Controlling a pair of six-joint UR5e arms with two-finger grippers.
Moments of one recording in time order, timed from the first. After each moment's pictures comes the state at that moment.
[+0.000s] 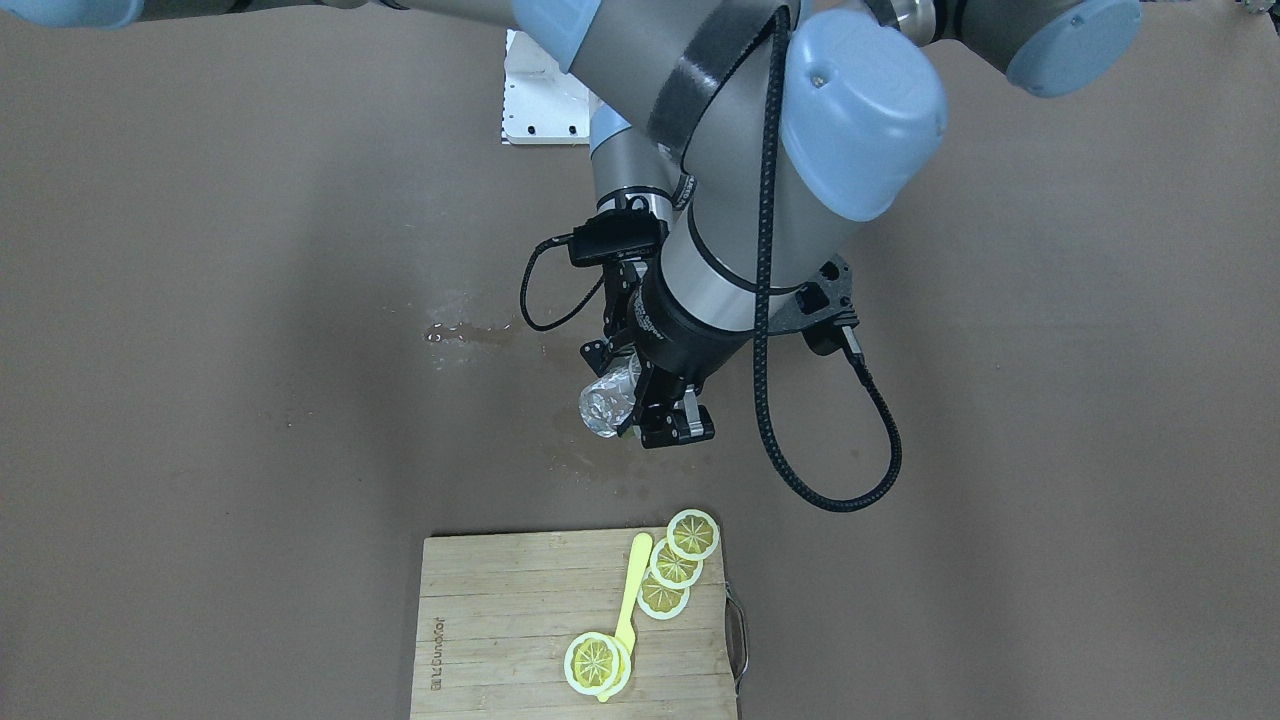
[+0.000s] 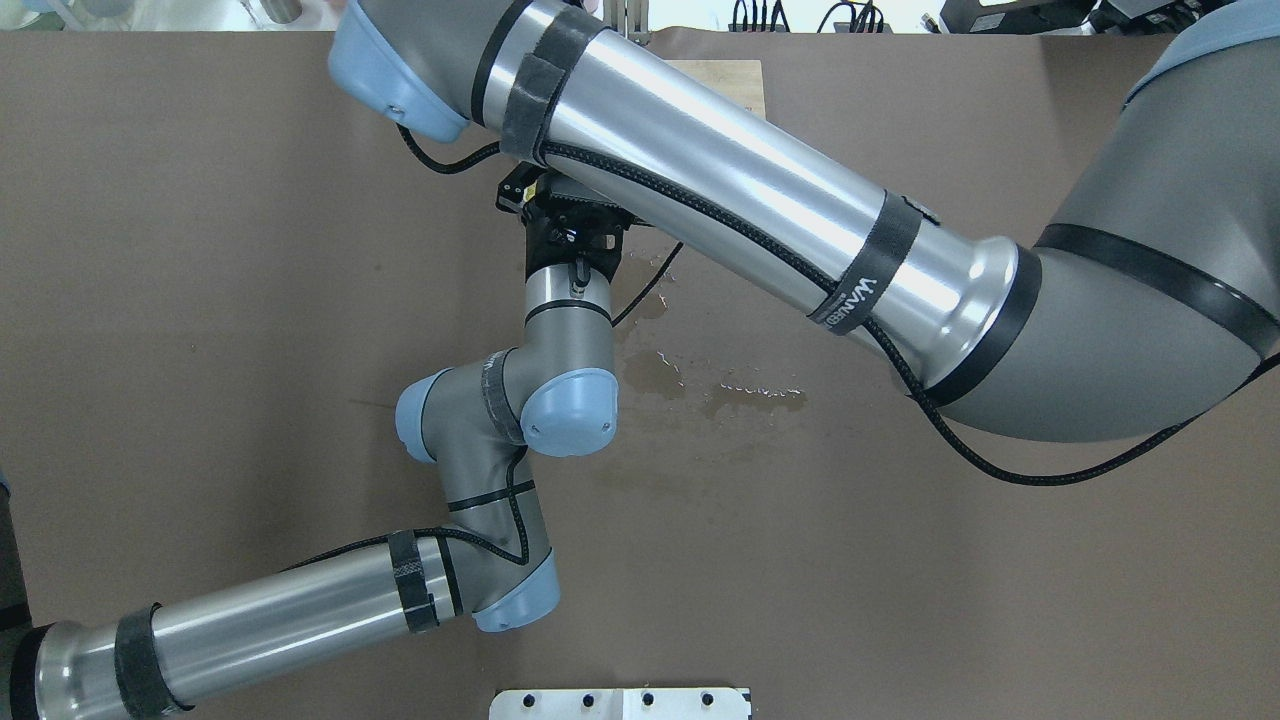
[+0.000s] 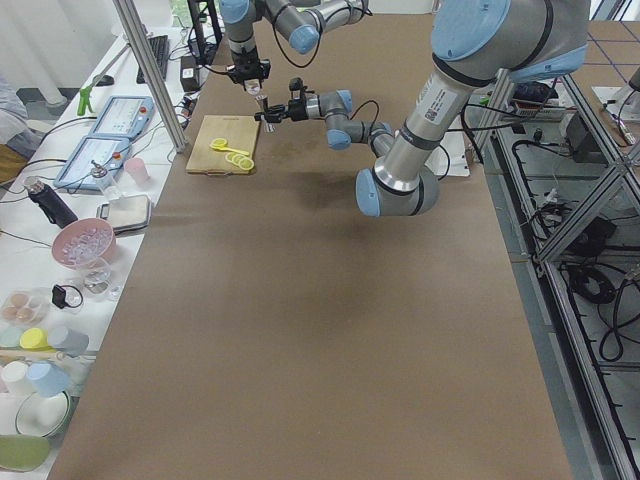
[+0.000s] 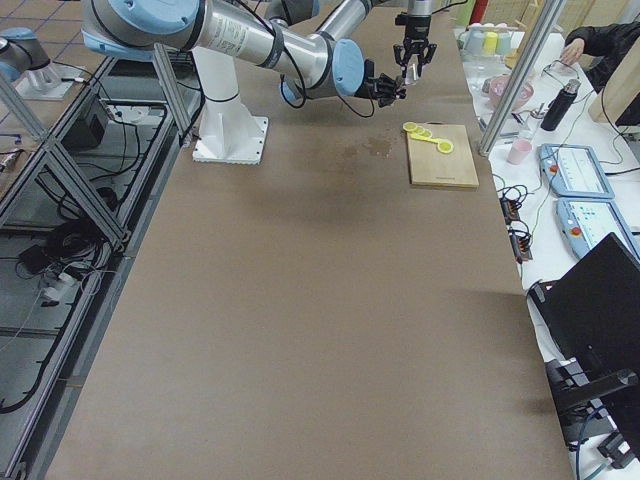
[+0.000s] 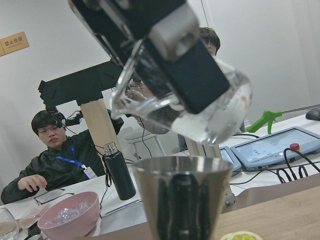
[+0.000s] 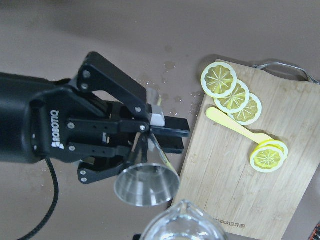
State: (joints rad) left arm -0.40 -2.40 -1.26 -2.27 -0.48 -0.81; right arm 0.80 -0.08 0.91 -2.02 1.89 -0.96
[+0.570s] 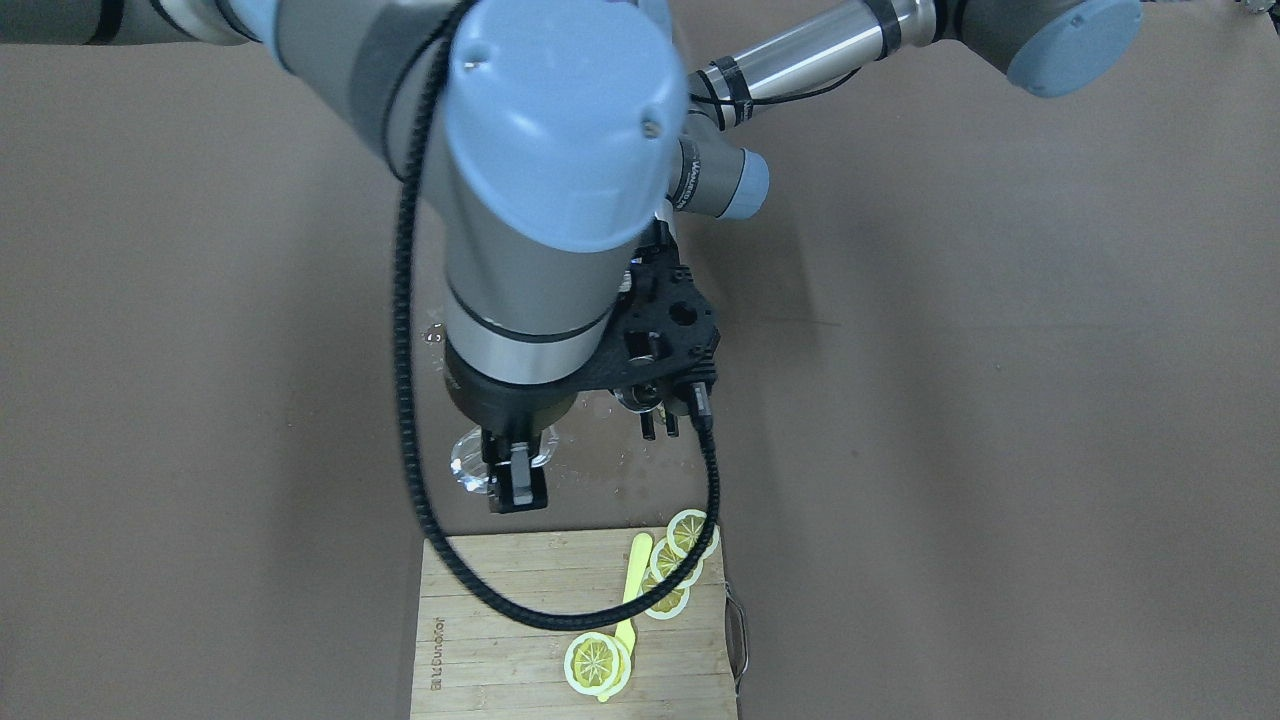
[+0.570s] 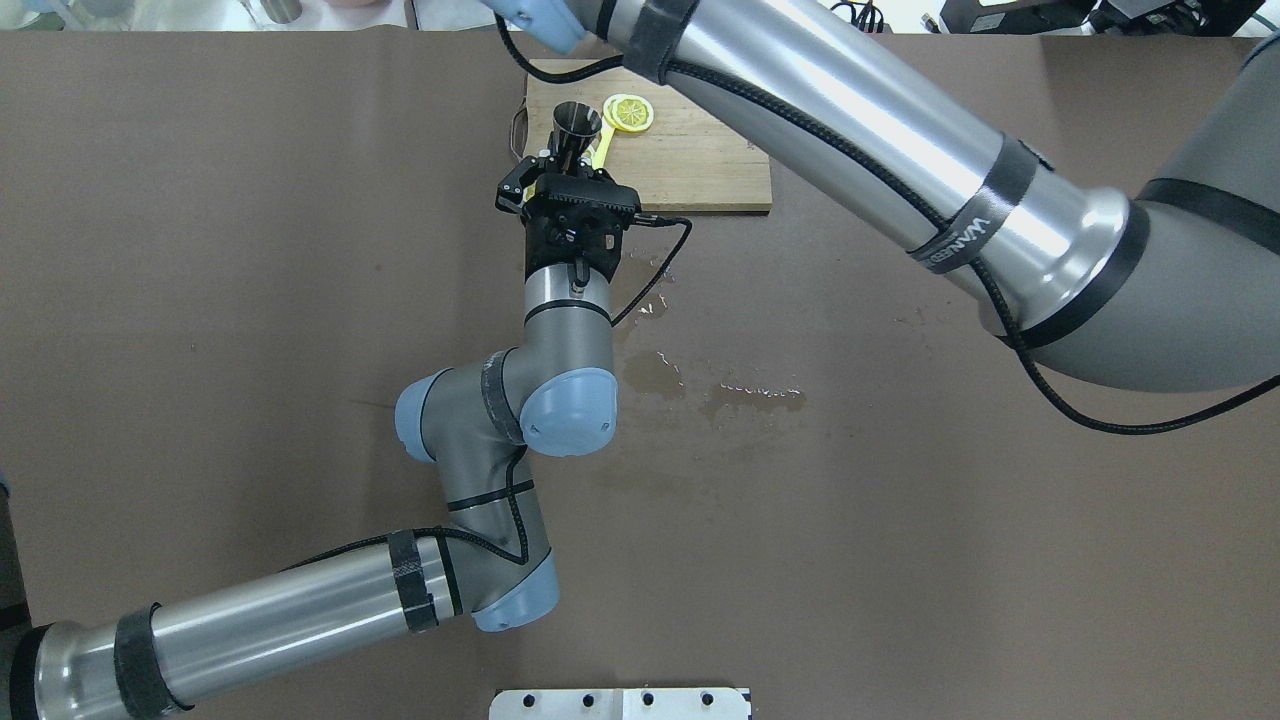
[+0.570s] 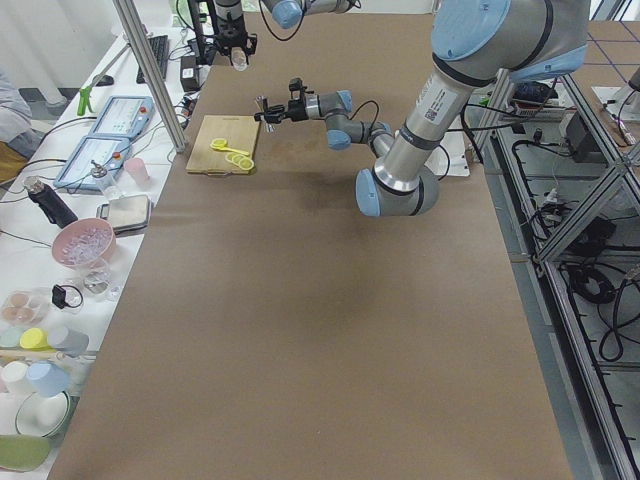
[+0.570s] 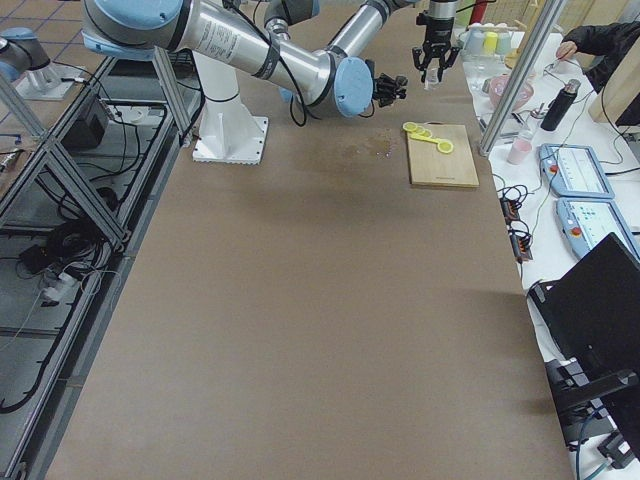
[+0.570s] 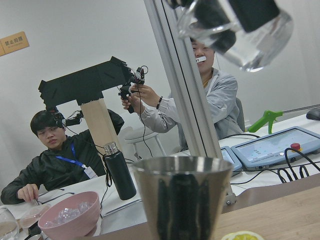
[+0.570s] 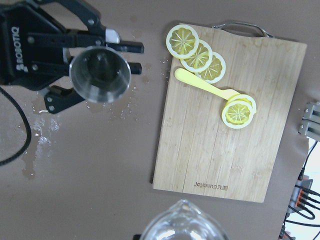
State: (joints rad) left arm -0.40 -2.40 -1.26 -2.27 -0.48 -0.81; right arm 0.96 -0.27 1.15 -2.01 2.00 -0.96
